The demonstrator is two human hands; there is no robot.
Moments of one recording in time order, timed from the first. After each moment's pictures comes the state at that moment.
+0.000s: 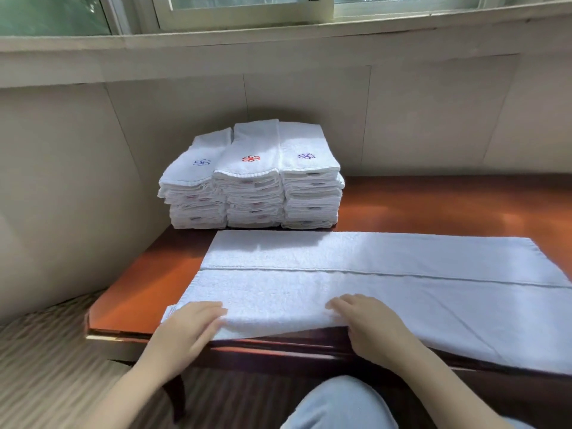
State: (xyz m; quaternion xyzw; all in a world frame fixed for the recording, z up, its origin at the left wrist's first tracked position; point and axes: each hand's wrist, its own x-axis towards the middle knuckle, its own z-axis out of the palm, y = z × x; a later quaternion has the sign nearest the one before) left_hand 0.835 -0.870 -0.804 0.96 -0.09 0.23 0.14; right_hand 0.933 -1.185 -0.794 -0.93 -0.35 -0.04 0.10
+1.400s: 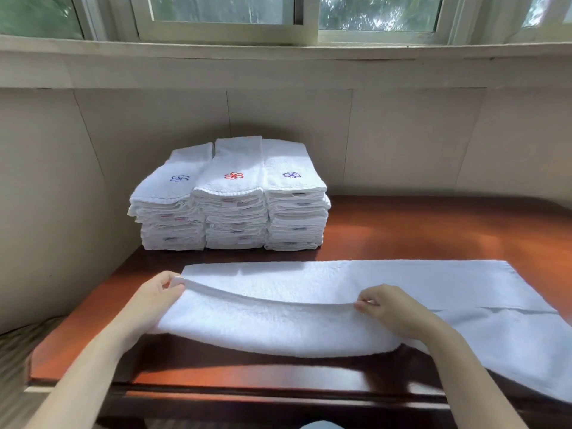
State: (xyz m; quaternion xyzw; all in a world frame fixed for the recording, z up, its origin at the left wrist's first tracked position) left_hand 0.927 -0.828 -0.770 0.86 0.18 0.13 0.46; right_hand 1.003 -1.220 -0.761 -0.96 -0.17 0.07 0.23
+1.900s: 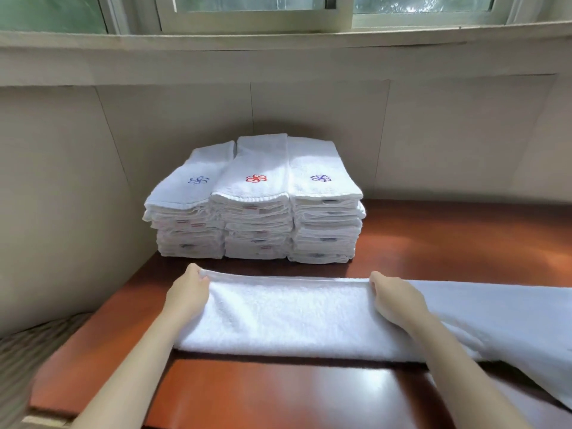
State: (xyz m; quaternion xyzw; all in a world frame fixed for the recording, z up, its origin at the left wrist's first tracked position) left_hand 1.007 -0.814 -0.788 0.91 0.27 0.12 0.29; right_hand 1.098 -1.165 -0.786 -0.99 -0.14 -0.01 0.04
